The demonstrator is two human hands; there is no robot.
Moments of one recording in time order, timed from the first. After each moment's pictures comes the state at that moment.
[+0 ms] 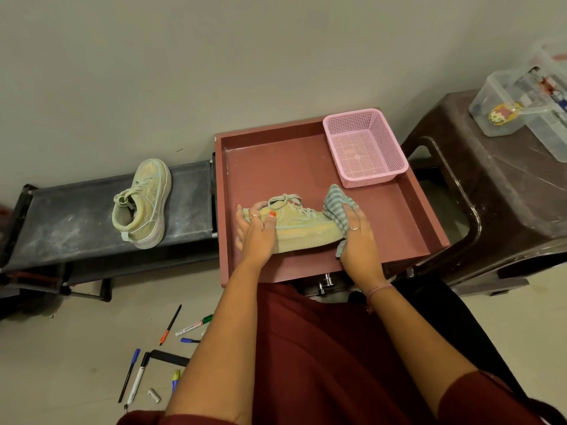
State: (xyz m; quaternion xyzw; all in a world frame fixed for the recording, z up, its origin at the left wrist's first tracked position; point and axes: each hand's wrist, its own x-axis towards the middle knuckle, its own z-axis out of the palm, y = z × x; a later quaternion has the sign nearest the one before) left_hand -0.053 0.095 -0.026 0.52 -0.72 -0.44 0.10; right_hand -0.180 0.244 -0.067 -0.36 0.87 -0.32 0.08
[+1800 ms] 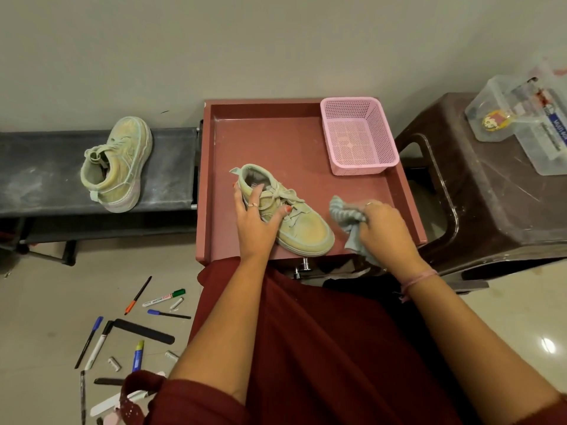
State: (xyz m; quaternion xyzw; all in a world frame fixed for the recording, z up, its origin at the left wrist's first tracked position) left_hand -0.064 0.130 -0.058 0.48 -0.71 -0.44 0.27; right_hand -0.210 0.275 0.031 -0.44 0.87 -0.18 0.11
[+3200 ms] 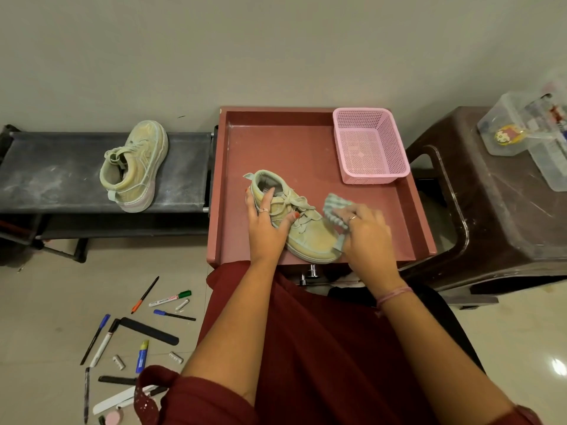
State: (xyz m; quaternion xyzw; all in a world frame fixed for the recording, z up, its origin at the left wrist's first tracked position) left_hand -0.064 0.128 -0.065 0.48 -0.70 -0.46 0.26; right_hand -0.179 0.259 0.001 -0.45 0.88 -0.13 0.03
